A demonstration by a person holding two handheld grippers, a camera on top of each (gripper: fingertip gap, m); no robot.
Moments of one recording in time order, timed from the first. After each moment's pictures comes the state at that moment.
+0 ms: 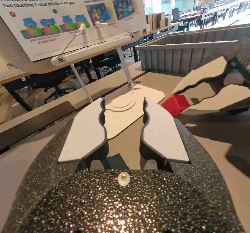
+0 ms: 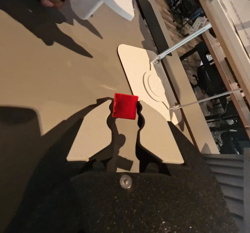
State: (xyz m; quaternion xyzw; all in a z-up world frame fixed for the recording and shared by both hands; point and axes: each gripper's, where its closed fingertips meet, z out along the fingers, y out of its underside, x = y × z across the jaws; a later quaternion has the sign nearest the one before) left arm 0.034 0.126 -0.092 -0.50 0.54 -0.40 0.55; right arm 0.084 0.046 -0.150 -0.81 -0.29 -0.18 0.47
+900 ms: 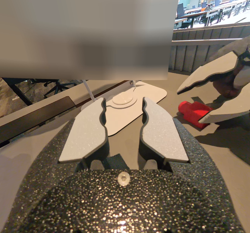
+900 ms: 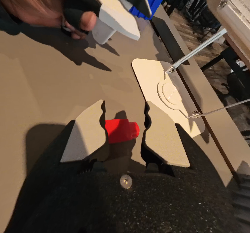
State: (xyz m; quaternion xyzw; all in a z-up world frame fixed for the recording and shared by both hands) left arm 0.035 0.131 -0.098 -0.52 0.53 -0.39 0.54; right arm 0.064 0.039 -0.146 -0.81 -0.30 -0.08 0.51
